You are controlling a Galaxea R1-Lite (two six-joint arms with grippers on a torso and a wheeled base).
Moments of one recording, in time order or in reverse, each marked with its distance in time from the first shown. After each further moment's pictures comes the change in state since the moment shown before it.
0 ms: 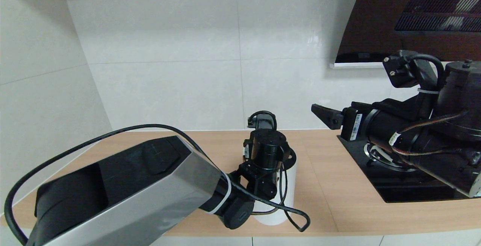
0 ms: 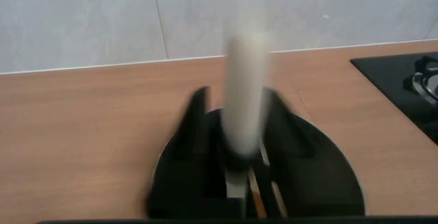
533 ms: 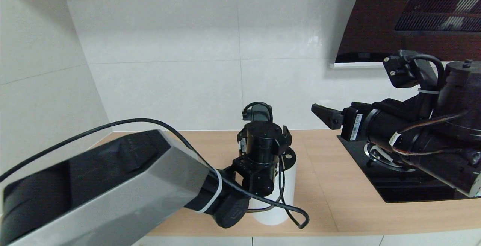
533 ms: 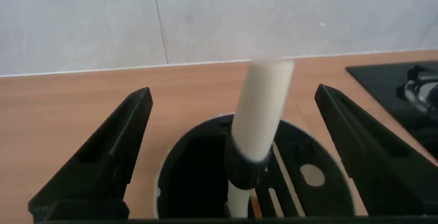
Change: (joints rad) left arm -0.005 -0.086 0.038 -0.019 -0.006 -0.003; right arm 0.000 -0.001 0.000 0.000 0.000 0.000
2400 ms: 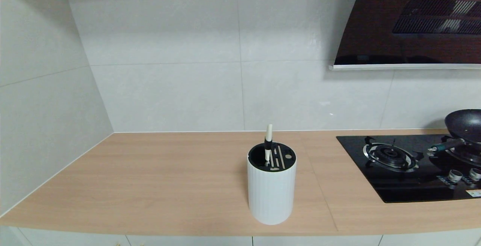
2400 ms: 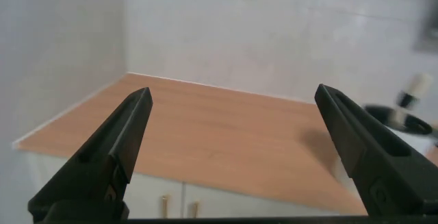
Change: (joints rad) left arm 0.666 -2.152 0.820 1.083 -0.339 0.063; right arm -0.630 -1.395 0.389 0.748 0.004 -0.154
